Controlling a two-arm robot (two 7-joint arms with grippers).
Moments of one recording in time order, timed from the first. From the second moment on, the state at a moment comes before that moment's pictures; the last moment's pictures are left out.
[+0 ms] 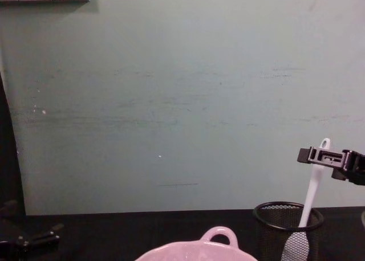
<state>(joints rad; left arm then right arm) -0.20 0.60 0.45 -1.41 -0.25 -0.12 0.03 0.34 0.49 -0.33 -1.41 0.94 0.21 0.24</state>
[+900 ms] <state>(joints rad) -0.20 0.60 0.45 -1.41 -0.25 -0.12 0.03 0.40 0.45 -0.35 -1.33 0.92 0.22 0.25</state>
